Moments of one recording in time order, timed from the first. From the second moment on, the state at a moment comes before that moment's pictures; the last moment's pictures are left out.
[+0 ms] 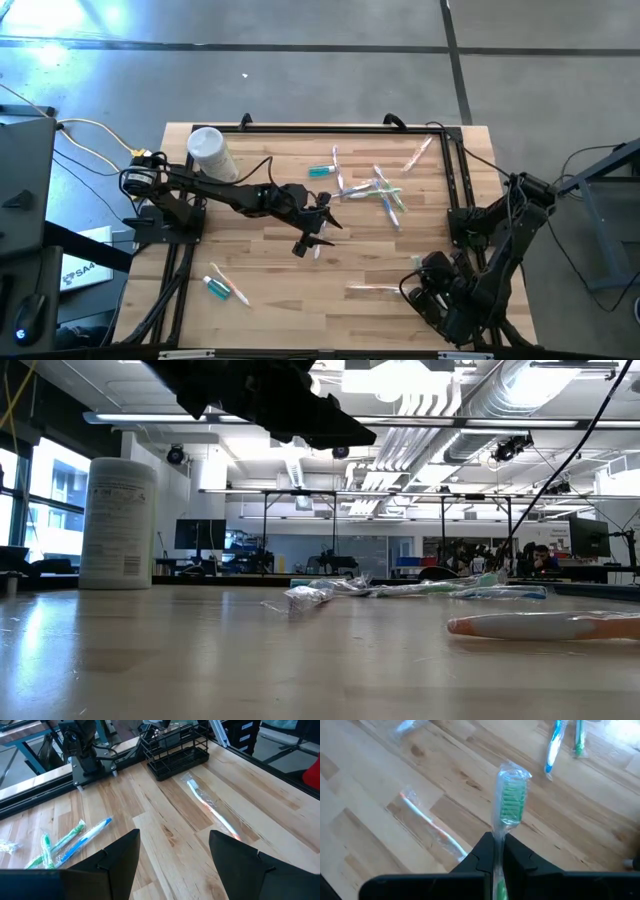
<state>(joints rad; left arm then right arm) -0.05 1.62 1.00 0.26 0.25 0.34 1.02 1.61 1.28 -1.40 0.61 1.97</state>
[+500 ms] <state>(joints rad) -0.05 1.62 1.00 0.26 0.25 0.34 1.02 1.61 1.35 -1.44 0.61 1.95</state>
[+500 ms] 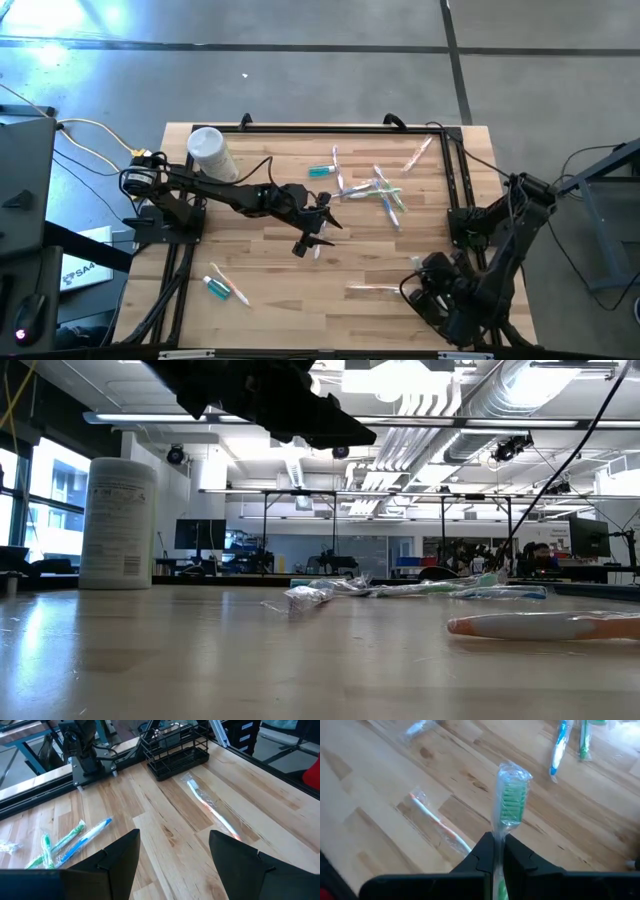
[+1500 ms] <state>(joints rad) -0.05 1.62 1.00 0.24 0.25 0.34 1.07 1.48 1.32 -1.57 0.96 1.79</state>
